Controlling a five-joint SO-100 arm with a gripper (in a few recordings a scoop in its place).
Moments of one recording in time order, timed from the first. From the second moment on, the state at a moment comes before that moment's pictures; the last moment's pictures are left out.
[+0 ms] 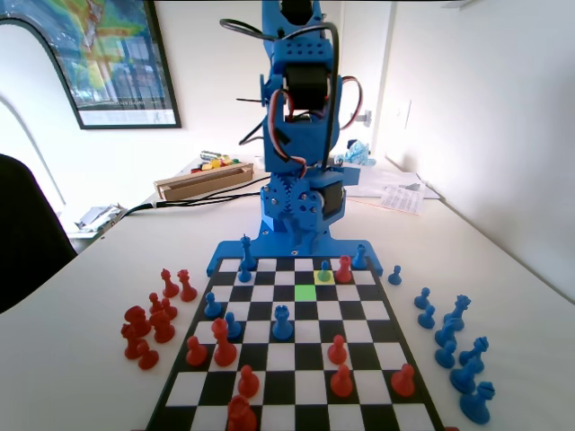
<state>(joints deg) -3.6 115.9 148.3 46.6 -49.7</state>
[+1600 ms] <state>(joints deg) -7.6 105.7 149.6 37.4 -44.3</state>
